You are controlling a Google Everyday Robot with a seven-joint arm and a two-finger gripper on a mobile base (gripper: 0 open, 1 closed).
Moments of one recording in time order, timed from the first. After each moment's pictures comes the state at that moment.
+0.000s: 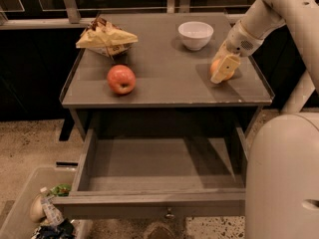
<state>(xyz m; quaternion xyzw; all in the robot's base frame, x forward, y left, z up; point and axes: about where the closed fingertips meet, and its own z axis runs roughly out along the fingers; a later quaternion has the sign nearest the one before) 0.692 -0.204 0.846 -0.61 0.76 0.10 0.20</state>
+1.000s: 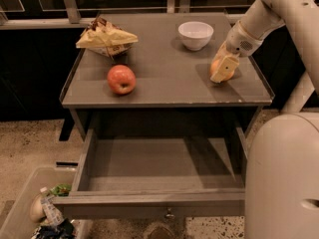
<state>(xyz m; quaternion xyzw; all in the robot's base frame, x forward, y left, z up) 0.692 -0.204 0.846 -0.61 0.76 0.10 0.20</state>
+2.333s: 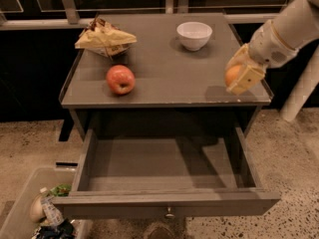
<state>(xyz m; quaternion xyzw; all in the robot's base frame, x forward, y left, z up) 0.590 -0.208 0.895 -0.64 0.72 0.08 0.26</state>
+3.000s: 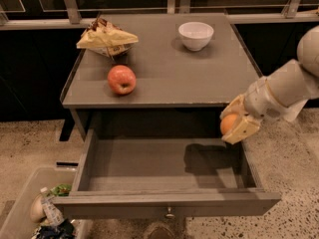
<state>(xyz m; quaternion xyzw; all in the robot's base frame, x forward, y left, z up) 0.510 -0.199 0.802 -0.63 0.73 0.13 0.24</state>
